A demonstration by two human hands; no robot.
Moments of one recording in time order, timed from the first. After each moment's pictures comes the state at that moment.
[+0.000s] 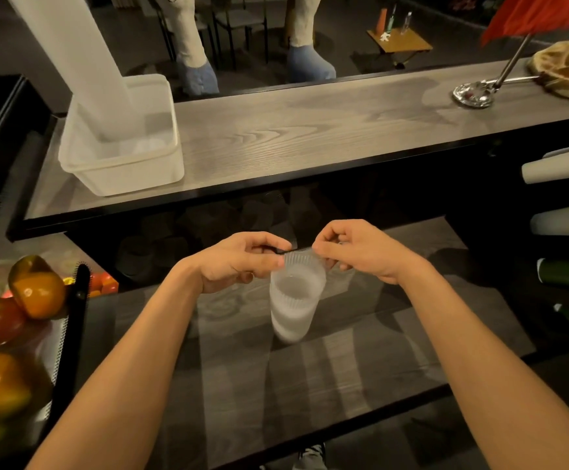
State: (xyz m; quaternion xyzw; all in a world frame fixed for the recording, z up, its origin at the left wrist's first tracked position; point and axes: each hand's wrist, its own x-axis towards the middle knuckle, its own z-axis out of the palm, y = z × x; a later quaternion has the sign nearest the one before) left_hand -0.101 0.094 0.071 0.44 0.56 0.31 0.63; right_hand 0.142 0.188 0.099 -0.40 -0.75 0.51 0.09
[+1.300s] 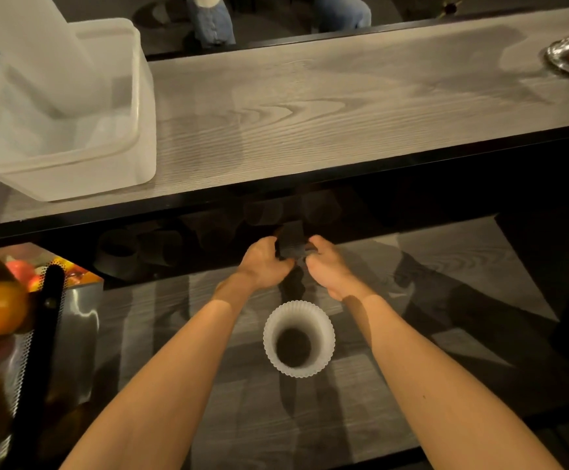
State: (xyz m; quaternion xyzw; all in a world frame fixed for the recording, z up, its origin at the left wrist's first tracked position) left_hand -0.081 0.188 -0.040 0.40 0.79 0.22 0.40; right_hand 0.046 0.252 -0.064 -0.54 -0.62 0.56 0.08
